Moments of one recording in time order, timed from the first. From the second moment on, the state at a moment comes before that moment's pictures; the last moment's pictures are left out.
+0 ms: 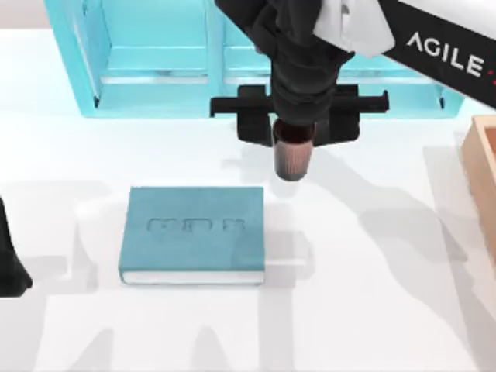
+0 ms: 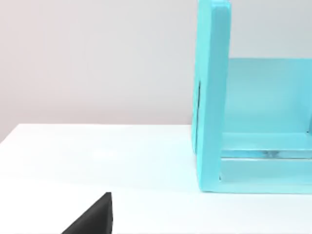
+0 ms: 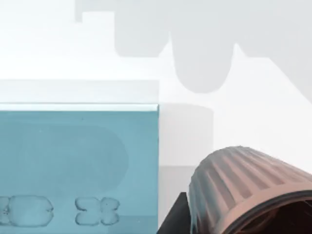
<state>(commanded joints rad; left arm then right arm) 0.00 0.00 0.00 0.00 0.00 0.00 0.70 2.15 2.01 -1.21 0.19 0.70</state>
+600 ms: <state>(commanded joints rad) 0.00 0.00 0.00 0.00 0.00 0.00 0.68 2.19 1.83 -0.99 0.18 0.68</state>
